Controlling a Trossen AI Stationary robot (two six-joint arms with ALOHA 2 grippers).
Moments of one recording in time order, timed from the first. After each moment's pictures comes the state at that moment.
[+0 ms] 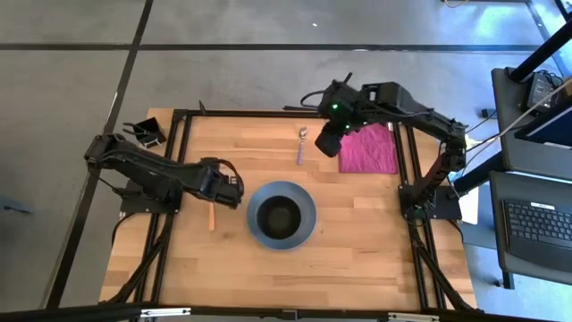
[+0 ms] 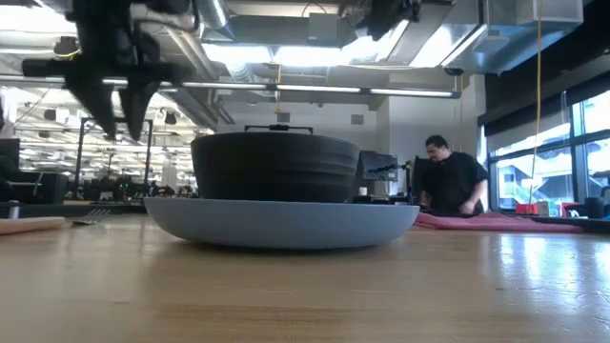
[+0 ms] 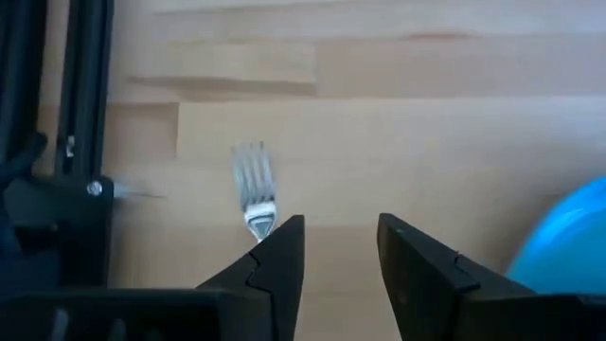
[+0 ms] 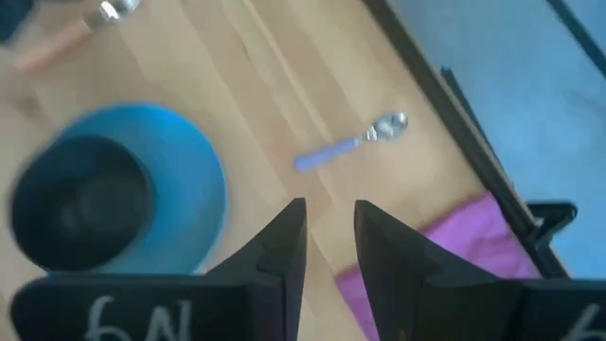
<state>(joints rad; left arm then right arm) -0.21 1.37 0.99 -1.27 -0.46 -1.83 -0.24 1.72 2.11 -1.42 0.16 0.25</state>
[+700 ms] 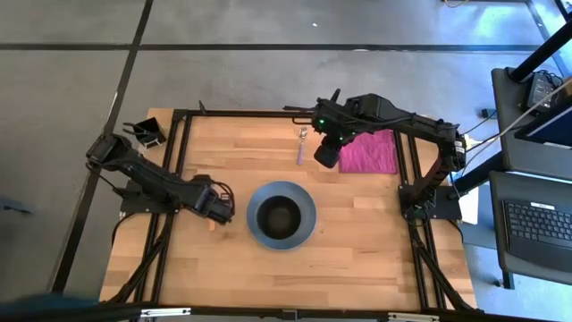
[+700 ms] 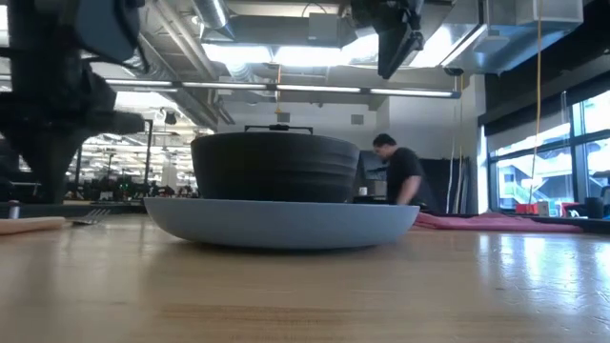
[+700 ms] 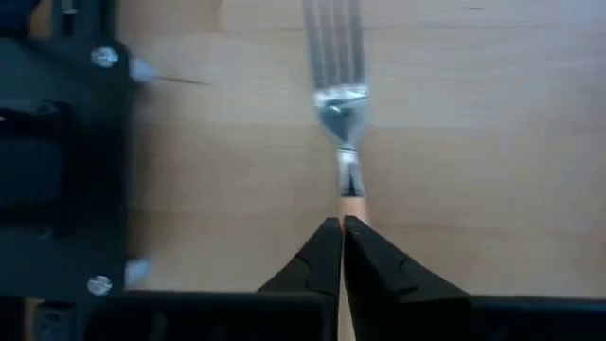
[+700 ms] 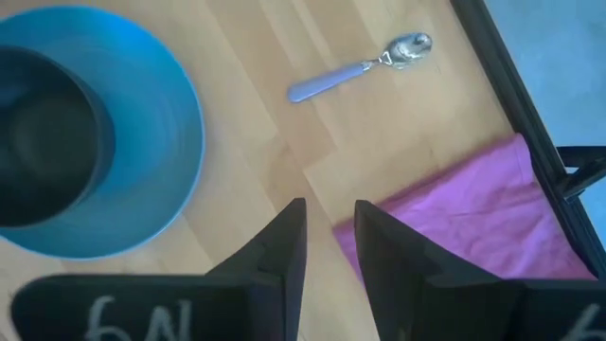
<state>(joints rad) -0.36 1.40 0.76 -1.13 -0.27 -2.00 -0.24 1.72 1.88 -1.40 0.14 0.25</state>
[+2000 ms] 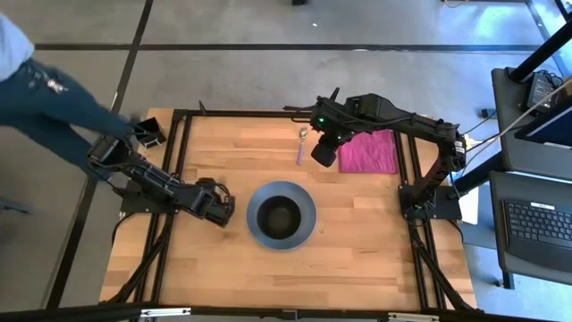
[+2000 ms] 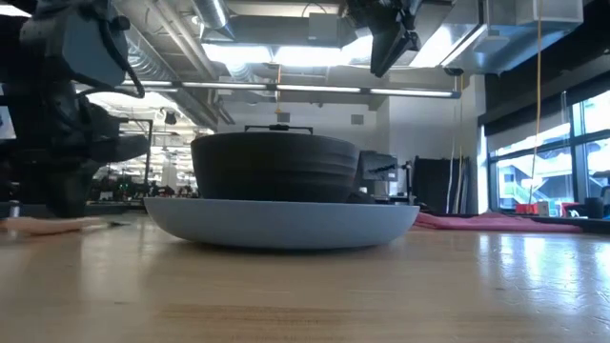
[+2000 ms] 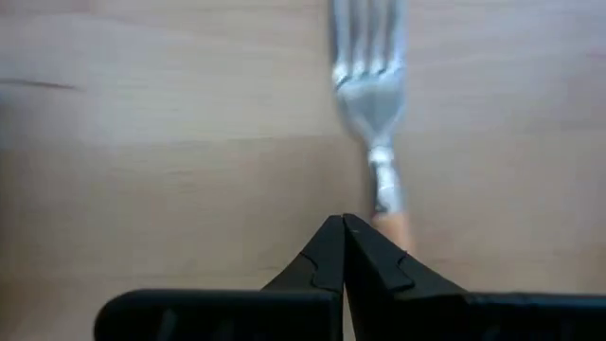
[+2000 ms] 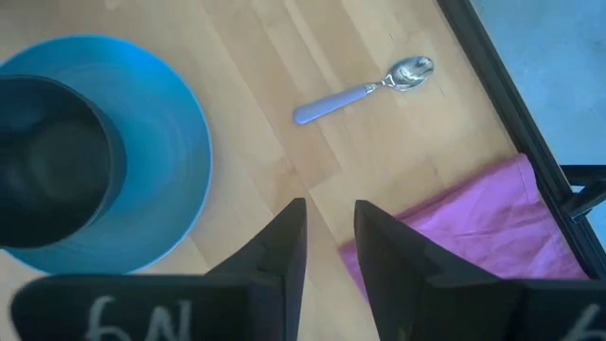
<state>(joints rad) -0.37 1.40 0.57 -0.77 -0.37 -1.94 -0.24 1.72 1.88 -1.34 0.14 0.25</state>
